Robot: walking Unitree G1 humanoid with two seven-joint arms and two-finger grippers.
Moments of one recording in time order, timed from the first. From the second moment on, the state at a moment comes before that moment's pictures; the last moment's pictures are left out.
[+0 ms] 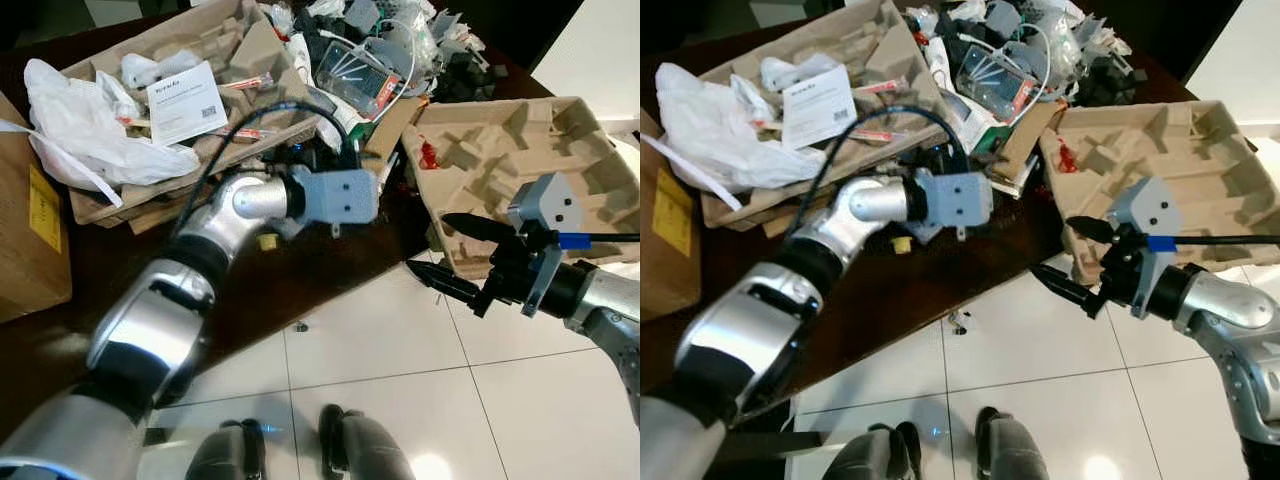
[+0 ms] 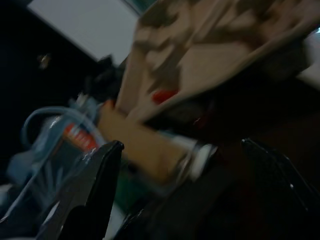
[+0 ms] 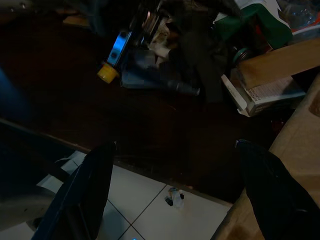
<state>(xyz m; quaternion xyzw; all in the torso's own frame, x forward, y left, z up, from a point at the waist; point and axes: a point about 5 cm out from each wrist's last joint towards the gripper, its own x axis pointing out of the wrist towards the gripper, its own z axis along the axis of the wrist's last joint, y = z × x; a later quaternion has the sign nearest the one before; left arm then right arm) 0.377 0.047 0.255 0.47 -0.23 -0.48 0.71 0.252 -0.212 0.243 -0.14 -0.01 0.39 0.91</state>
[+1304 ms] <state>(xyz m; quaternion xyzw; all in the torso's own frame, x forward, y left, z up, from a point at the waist) 0.385 0.062 0.254 0.43 -0.23 -0.43 0.76 0.241 -0.202 0.247 -0.12 -0.01 0.43 0.89</state>
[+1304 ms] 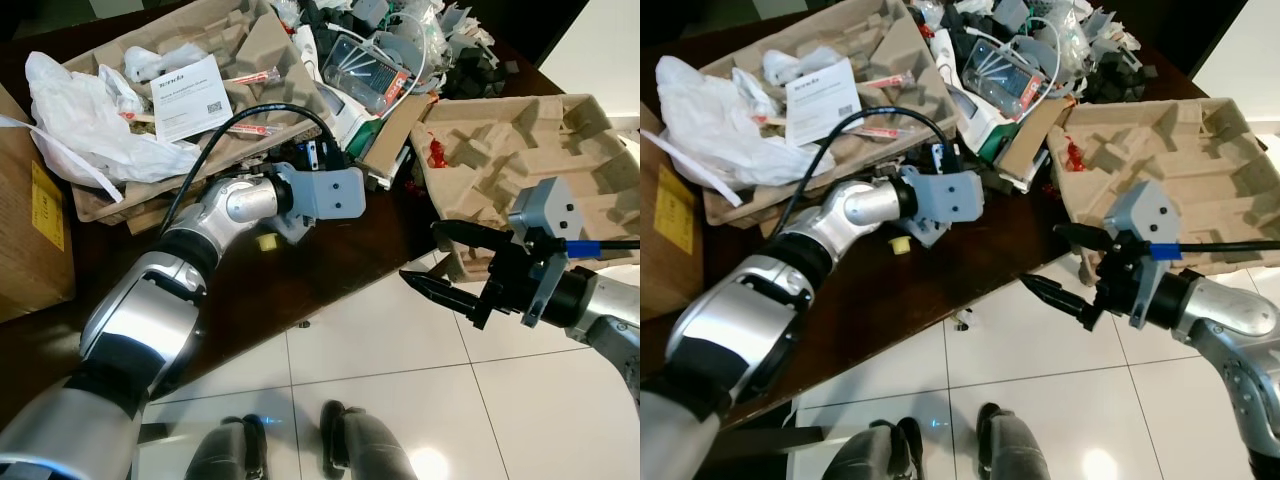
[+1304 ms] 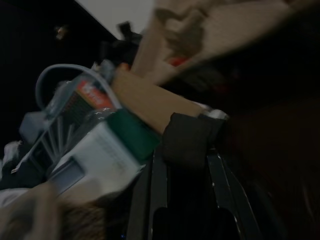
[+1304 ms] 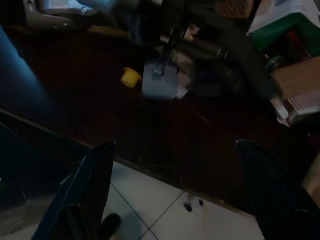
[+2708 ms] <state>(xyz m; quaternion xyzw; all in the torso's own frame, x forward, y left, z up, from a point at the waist) 0.303 0.124 0.312 -0.16 -0.31 -0.51 0.79 0.292 -0.172 0.255 0.01 -0.16 0.44 0.88</state>
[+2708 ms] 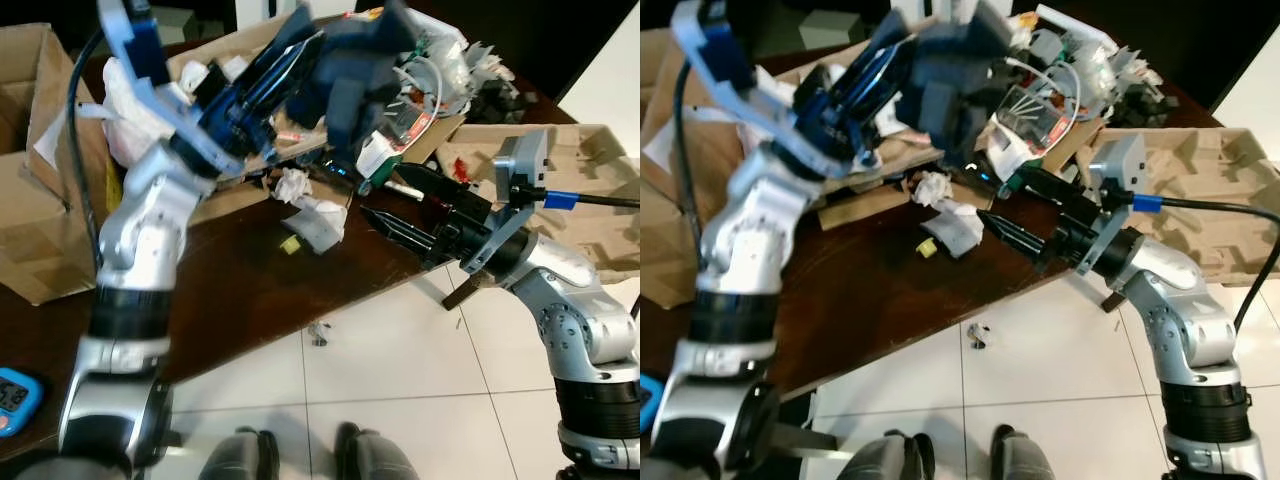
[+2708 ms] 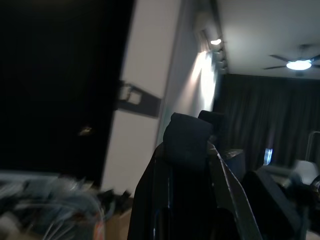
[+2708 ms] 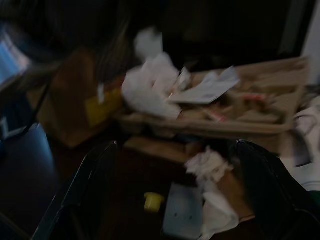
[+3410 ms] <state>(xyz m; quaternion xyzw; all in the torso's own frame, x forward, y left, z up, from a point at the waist) 0.283 0.118 0.236 -0.14 -0.15 -0.43 0.88 0.306 -0.157 0.245 0.07 -0.17 0.48 0.86</state>
